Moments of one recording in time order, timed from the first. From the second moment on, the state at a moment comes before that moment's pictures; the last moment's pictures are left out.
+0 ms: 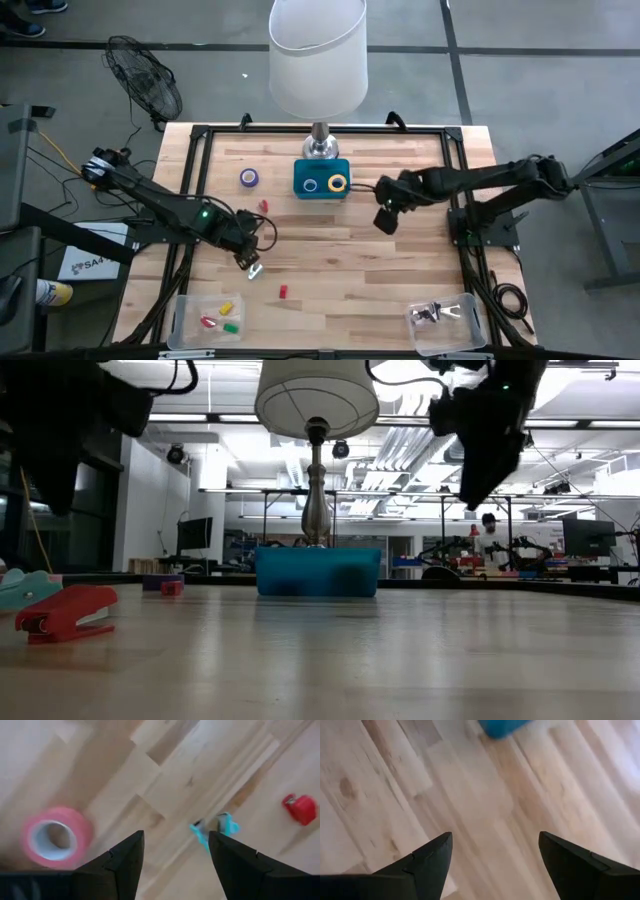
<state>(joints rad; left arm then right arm) -0.43 1.24 0.87 -0.95 -0.12 -1.17 -0.01 1.33 0.99 -0.86 0.17 0.51</state>
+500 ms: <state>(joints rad) -0.43 1.35 0.83 -0.70 0.03 -1.39 -0.17 1.33 0.99 -0.73 0.04 0.20</state>
